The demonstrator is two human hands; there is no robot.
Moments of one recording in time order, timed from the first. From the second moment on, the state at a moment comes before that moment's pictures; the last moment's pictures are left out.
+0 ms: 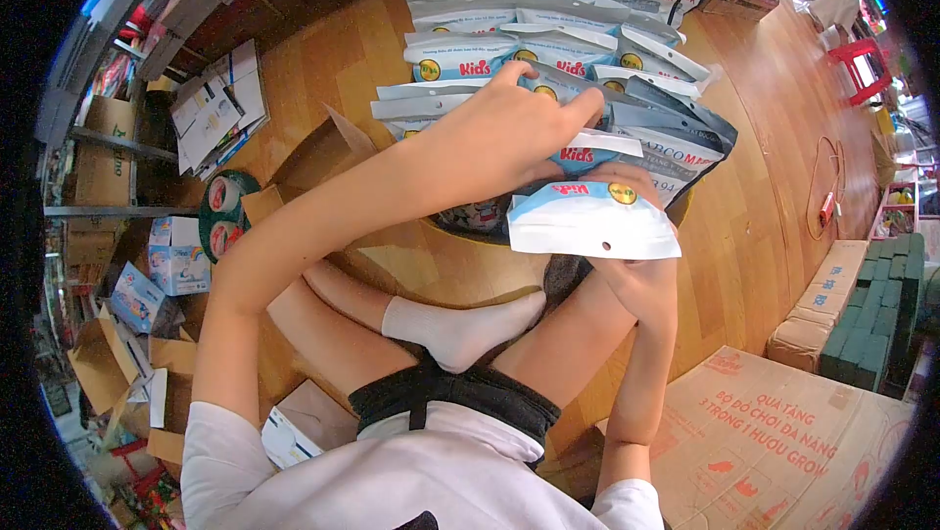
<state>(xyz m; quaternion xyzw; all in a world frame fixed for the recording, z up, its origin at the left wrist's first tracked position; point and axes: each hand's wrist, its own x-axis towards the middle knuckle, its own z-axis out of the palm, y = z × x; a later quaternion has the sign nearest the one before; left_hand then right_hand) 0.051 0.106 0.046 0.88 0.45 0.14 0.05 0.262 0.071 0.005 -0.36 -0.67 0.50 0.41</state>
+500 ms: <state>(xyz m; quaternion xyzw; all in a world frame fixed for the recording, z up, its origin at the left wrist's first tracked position) 0.042 0.106 0.054 0.89 0.43 0.13 0.12 0.265 0.084 -0.002 -0.44 -0.78 0.34 0.28</state>
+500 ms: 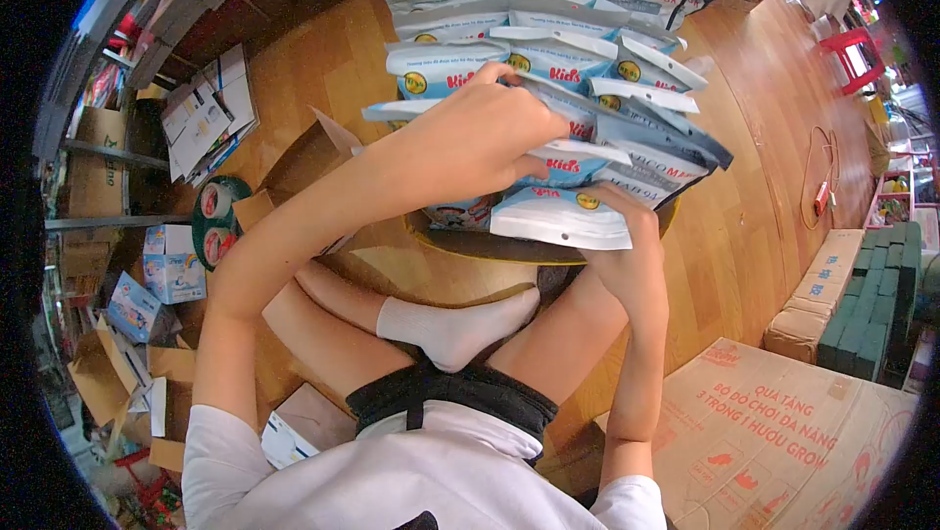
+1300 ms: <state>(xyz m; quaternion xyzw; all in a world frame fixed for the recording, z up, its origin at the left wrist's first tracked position) 0.006 0.070 0.089 0.83 0.42 0.34 0.09 0.243 0.087 0.007 -0.39 -0.67 0.39 0.50</state>
